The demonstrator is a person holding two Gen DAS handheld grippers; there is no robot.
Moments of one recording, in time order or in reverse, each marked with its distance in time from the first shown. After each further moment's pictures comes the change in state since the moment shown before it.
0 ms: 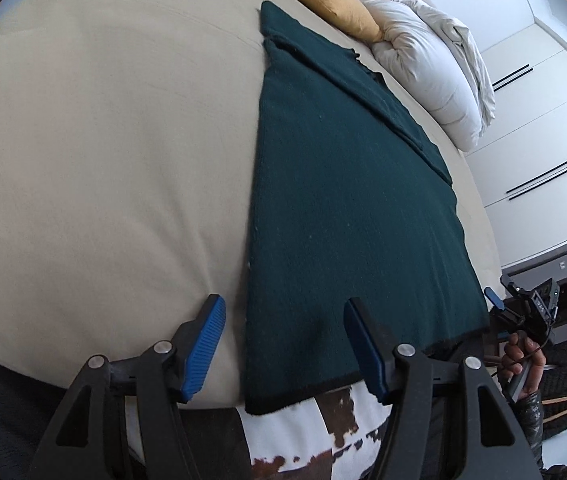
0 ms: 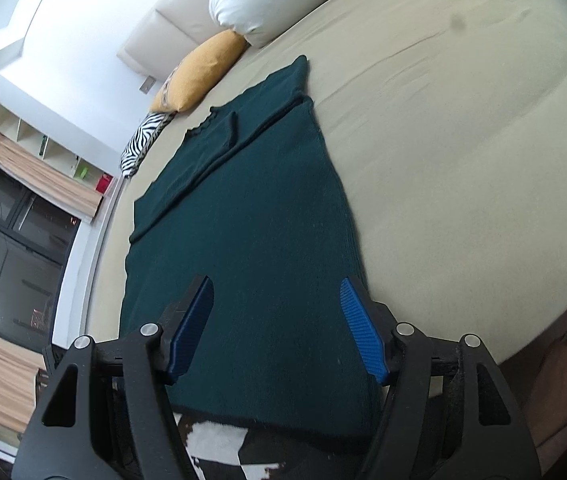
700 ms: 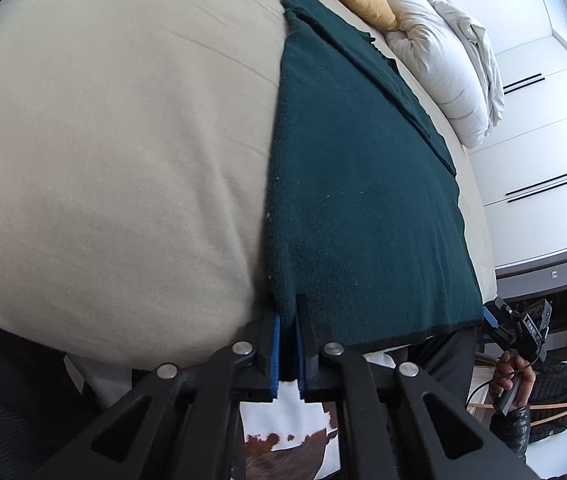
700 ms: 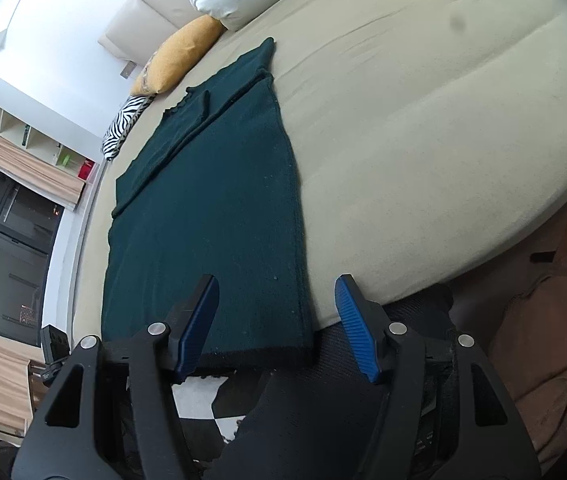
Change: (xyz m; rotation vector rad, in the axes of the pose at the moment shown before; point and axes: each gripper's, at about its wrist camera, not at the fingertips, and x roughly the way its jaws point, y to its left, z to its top) left arm -0.001 0.004 -0.011 -0.062 0.067 -0.014; right arm -0.036 -0.029 -0.025 0.024 0.071 -0.070
